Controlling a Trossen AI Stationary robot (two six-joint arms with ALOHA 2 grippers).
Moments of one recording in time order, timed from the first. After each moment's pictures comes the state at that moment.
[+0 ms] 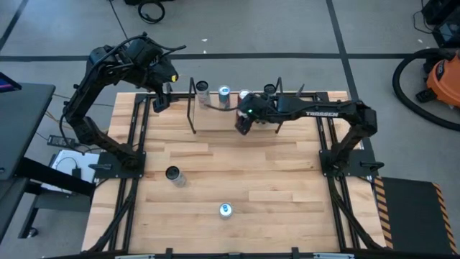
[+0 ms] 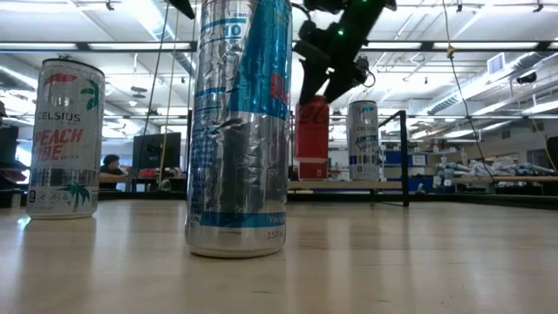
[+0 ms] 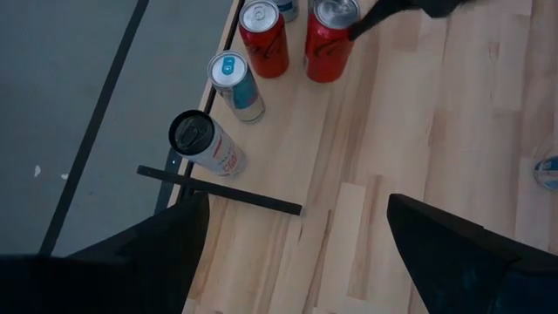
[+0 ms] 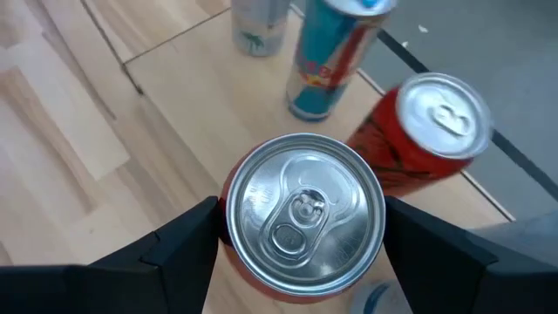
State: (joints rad) left arm 0.58 1.50 2.14 -1.57 0.07 0.35; right arm -0.22 1.64 1.42 -0.69 0.38 0.34
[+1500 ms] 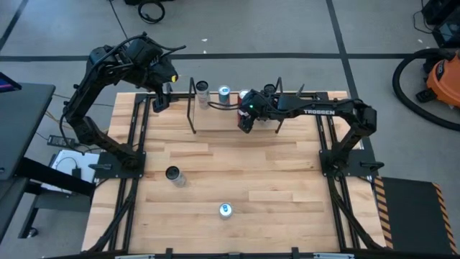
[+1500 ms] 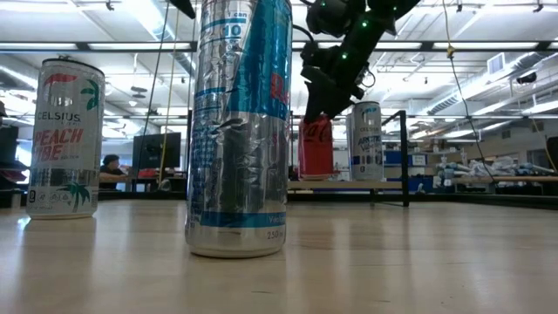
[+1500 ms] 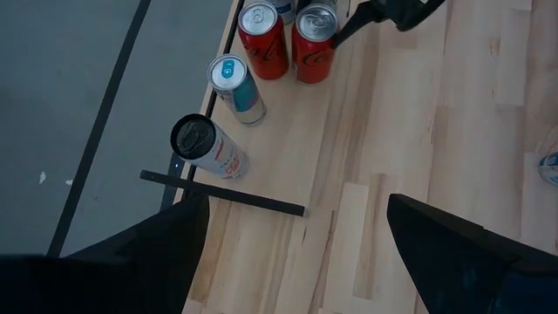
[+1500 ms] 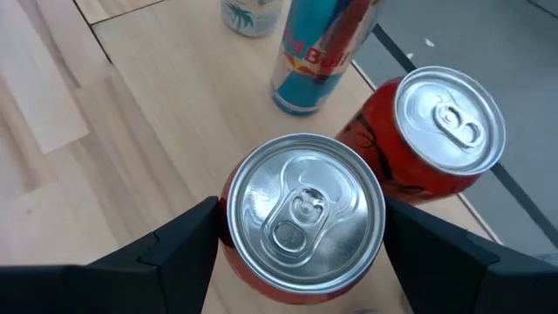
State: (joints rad) left arm 0.58 1.50 2.15 -1.57 0.07 0.38; right arm -0.30 1.65 1.32 -0.56 0.31 0.16
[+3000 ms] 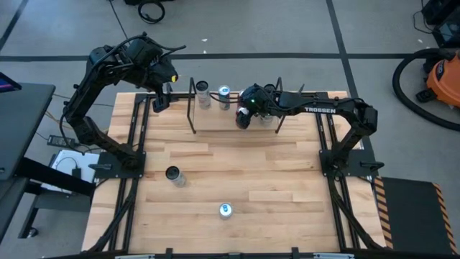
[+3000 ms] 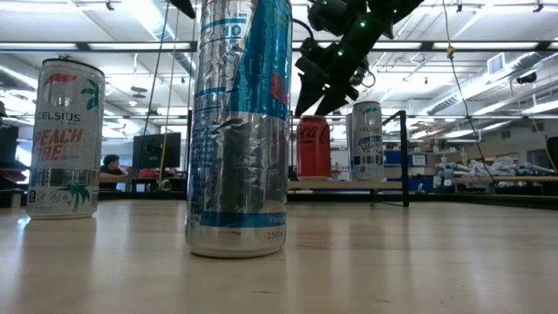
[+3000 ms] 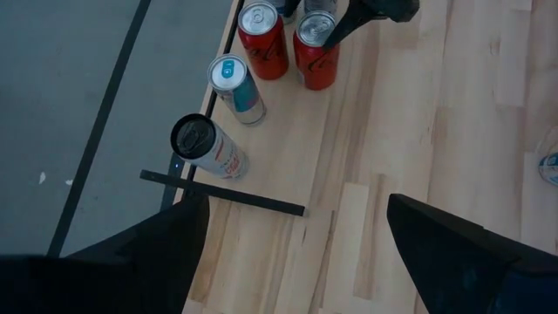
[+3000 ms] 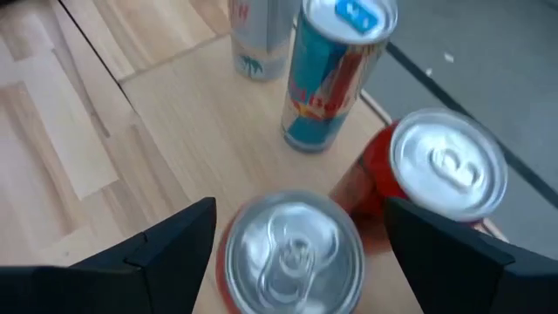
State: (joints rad) left arm 0.58 1.50 2.15 -1.57 0.07 0.38; right arm -0.33 1.64 1.32 -0.46 0.24 0.17
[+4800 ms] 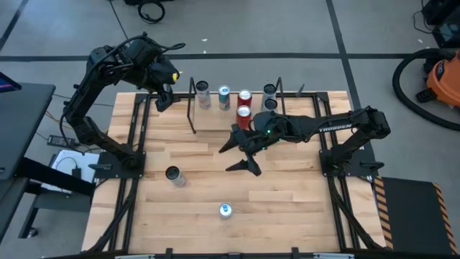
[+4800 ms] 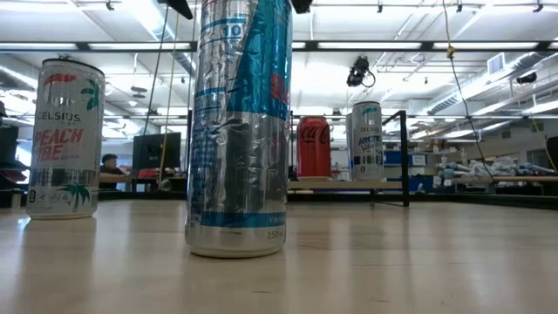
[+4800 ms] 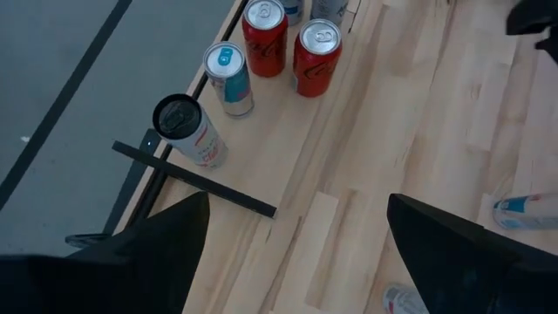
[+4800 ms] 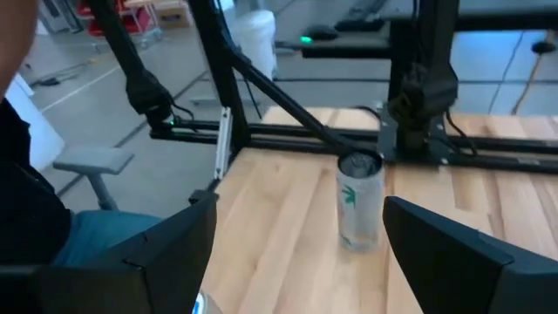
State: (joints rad) left arm 0.58 1.50 2.15 -1.57 0.10 0.16; right arm 0.05 1.53 1.32 -0.10 -0.35 0.04
